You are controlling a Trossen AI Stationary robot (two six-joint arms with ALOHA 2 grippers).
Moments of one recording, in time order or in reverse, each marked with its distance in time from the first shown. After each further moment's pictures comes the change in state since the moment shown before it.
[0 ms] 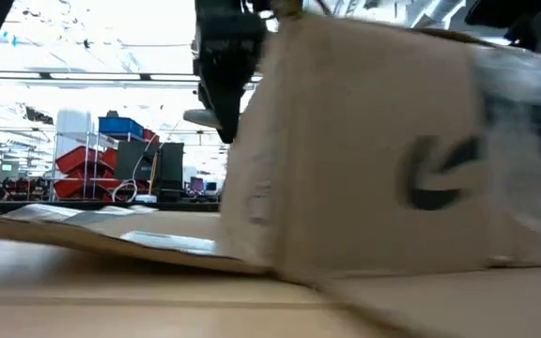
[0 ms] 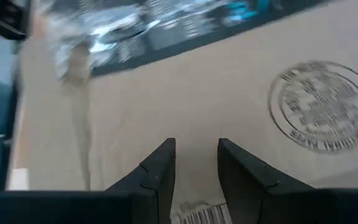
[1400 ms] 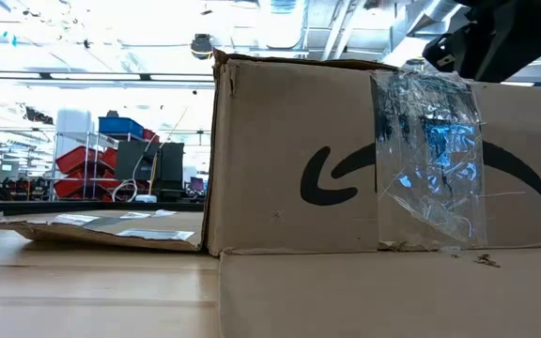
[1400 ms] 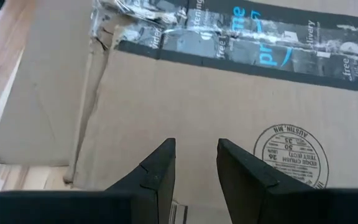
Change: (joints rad) left arm -0.548 0.126 0.234 0.360 0.091 -1.071; right arm -0.153 0.067 0.138 -0.100 -0.009 -0.465
